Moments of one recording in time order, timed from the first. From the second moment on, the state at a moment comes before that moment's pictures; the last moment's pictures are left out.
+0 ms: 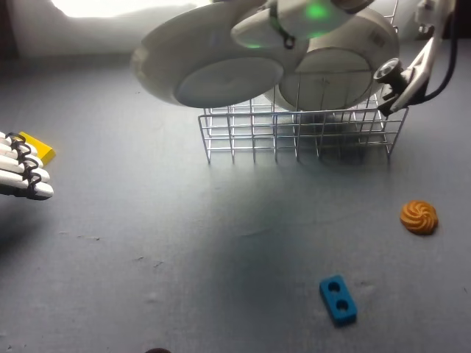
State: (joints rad) left arm 0.74 -0.91 1.66 1.77 -0.91 -0.35; right arm -0.16 -1.10 1.01 0.50 0.12 -1.01
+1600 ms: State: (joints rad) left arm 0.74 -0.91 1.66 1.77 -0.90 -0.35; right arm -0.27 -1.12 1.18 0.63 0.17 -1.01
